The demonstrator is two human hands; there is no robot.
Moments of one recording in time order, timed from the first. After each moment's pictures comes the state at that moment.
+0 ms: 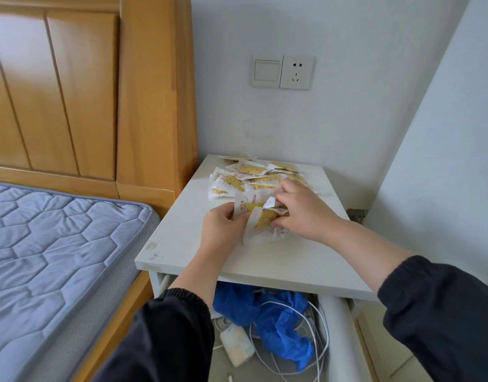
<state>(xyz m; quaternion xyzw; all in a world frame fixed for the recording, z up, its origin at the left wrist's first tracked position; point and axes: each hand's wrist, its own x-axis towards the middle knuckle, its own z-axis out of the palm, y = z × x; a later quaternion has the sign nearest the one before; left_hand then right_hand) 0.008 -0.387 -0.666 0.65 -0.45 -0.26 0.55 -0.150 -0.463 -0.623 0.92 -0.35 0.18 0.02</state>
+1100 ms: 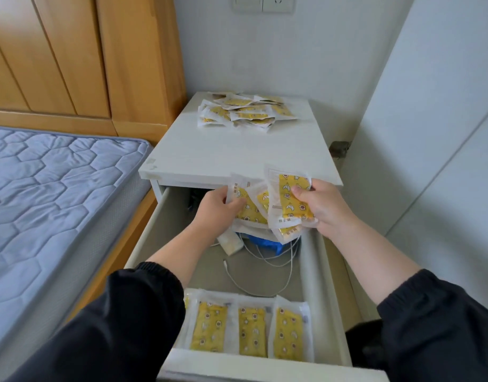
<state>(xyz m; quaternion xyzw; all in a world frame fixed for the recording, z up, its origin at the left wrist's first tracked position) -0.043 -0.262 -0.707 0.68 -0.45 -0.38 0.44 -0.231 -0.315 -0.684 0.50 -0.53 0.39 -0.56</state>
